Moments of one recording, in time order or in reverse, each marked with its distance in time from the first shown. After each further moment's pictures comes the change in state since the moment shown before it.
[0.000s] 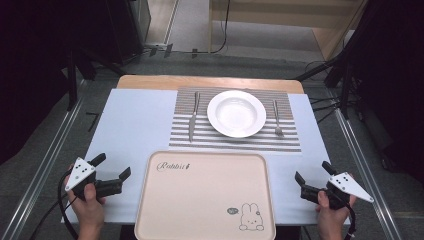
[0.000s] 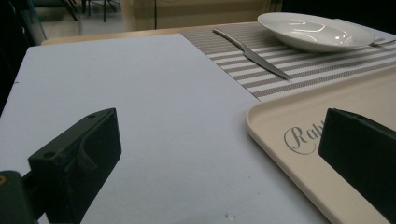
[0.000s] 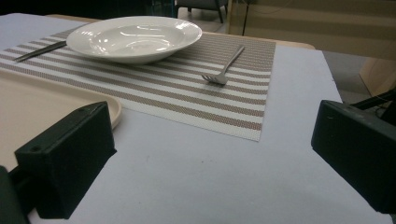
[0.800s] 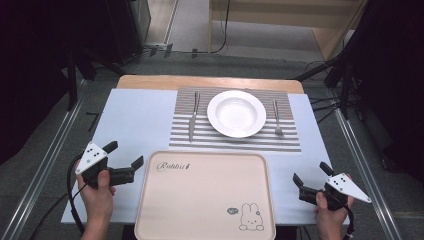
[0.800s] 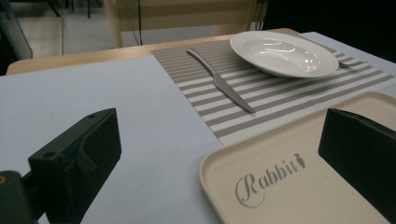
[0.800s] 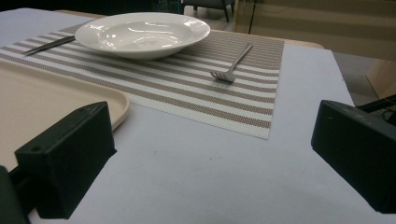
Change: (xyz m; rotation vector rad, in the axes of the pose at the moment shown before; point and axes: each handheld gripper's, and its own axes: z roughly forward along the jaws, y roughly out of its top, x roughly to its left) left arm -0.037 0.065 0.016 0.036 -0.058 0.008; right arm 0.003 -0.003 0.001 0.004 0.022 -0.014
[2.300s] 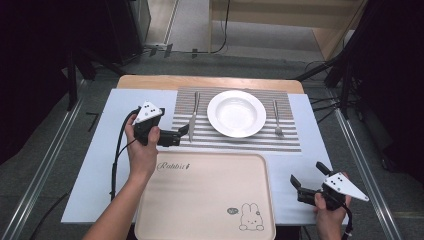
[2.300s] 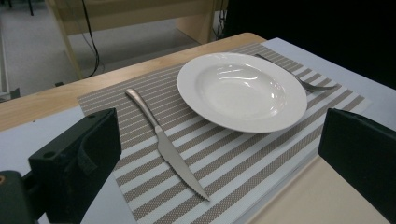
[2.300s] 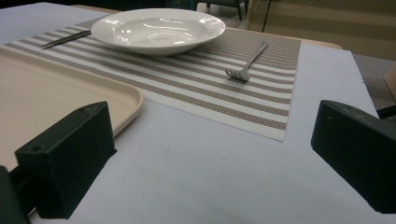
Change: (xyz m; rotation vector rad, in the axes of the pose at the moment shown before) left arm -0.045 0.079 0.111 0.065 -0.147 0.057; right arm 0.002 0.000 0.003 0.015 0.052 -0.019
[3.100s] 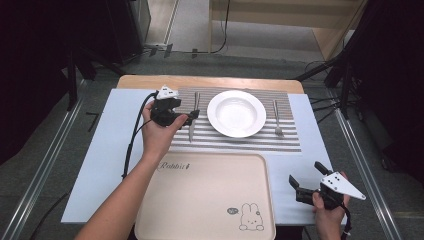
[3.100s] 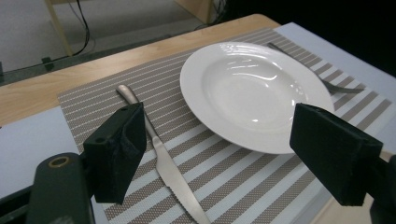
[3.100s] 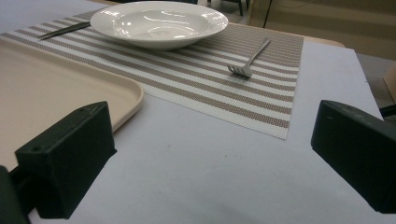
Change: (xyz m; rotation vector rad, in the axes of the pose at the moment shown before) left arm 0.015 0.025 0.063 0.131 0.007 -0.032; right arm 0.003 0.000 0.003 0.022 -0.002 -0.020
